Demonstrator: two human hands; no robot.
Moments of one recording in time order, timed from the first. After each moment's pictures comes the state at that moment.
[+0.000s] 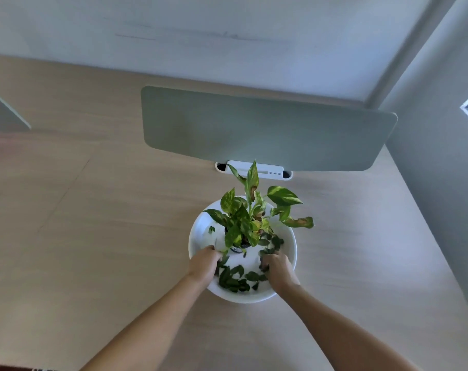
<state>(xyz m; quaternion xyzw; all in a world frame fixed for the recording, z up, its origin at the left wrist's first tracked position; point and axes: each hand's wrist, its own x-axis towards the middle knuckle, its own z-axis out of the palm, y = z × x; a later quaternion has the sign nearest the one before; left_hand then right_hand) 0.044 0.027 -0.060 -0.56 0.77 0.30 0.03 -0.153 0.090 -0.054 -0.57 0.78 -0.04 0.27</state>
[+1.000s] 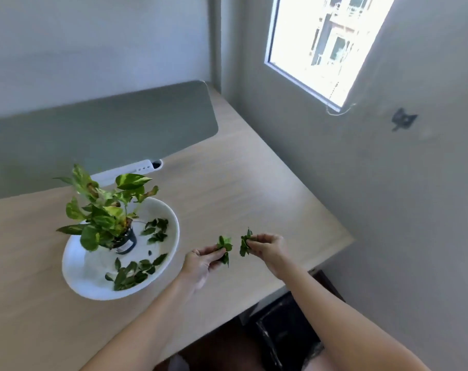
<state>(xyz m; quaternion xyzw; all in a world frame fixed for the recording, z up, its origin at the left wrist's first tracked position) -0.147 0.193 -0.029 -0.43 0.38 0.80 -0.13 -0.294 0.309 -0.023 -0.04 0.64 -0.64 0.43</state>
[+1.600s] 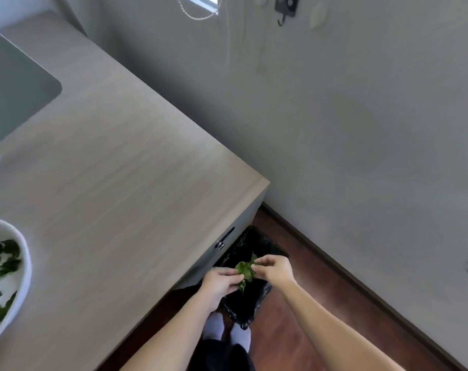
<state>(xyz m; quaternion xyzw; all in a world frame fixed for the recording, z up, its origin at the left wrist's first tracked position) -0.280 0.409 -0.161 -0.49 0.42 0.73 0.19 -0.358 0.550 -0.174 0.18 0.74 -0.53 0.38</state>
